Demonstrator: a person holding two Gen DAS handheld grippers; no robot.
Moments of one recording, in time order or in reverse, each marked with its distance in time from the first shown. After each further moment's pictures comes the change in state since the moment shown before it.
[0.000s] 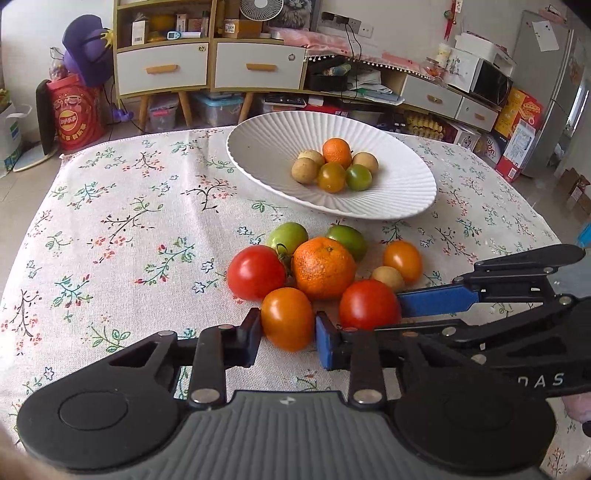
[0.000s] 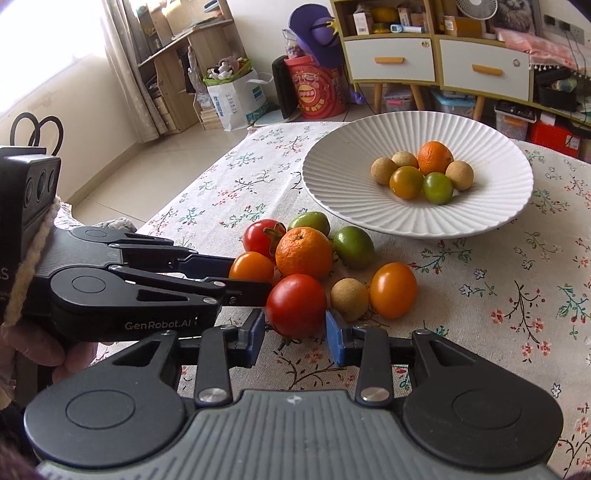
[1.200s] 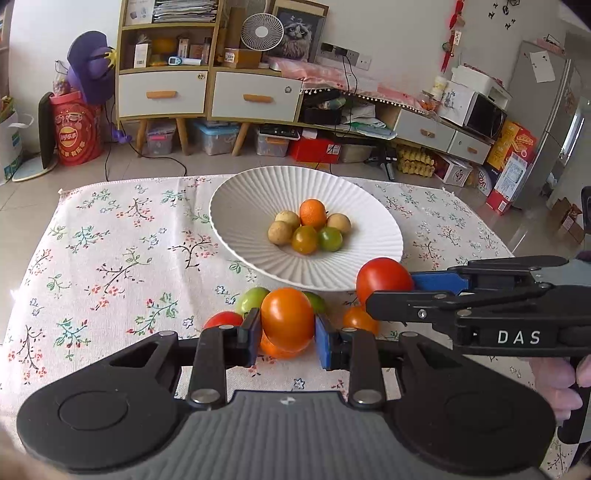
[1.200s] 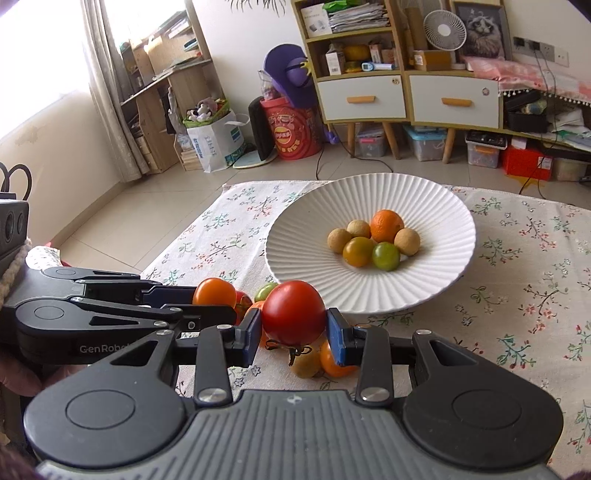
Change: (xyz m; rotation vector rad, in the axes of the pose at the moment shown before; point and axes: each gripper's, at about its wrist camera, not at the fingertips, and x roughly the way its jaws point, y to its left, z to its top) left arm -0.020 -0.017 0.038 -0.039 -0.084 -0.042; right arm -0.035 -0.025 0.033 0.039 -0.136 -0.071
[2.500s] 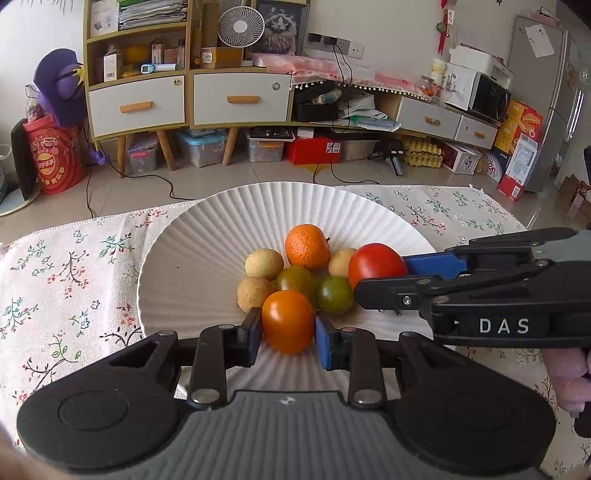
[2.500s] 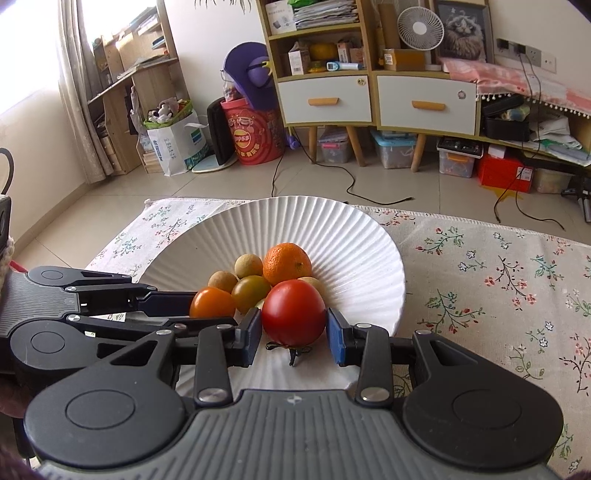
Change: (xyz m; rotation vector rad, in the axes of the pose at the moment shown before) left arm 0.092 -0.013 0.039 0.082 -0.011 0.033; right arm 0.051 -0.059 0.027 -0.018 -0.002 -0.070
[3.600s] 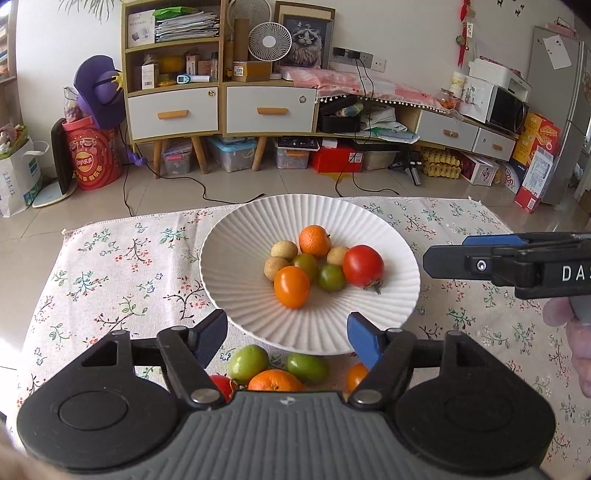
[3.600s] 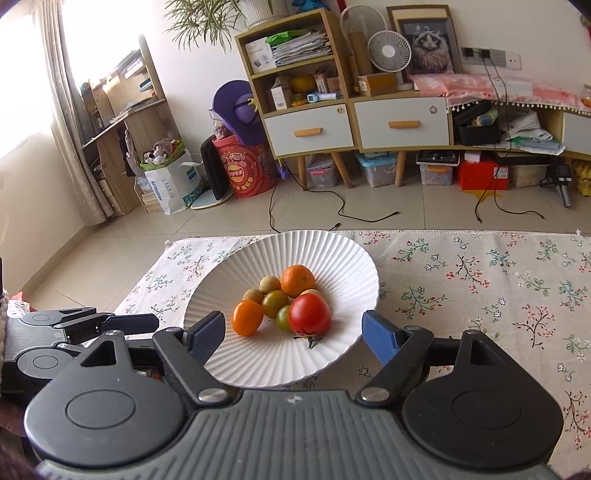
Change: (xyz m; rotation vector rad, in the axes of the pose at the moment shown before) left arm -0.074 -0.010 -0.010 -0.045 -0.005 0.090; right arm -0.066 0.012 0.000 0.098 -0.067 -0.012
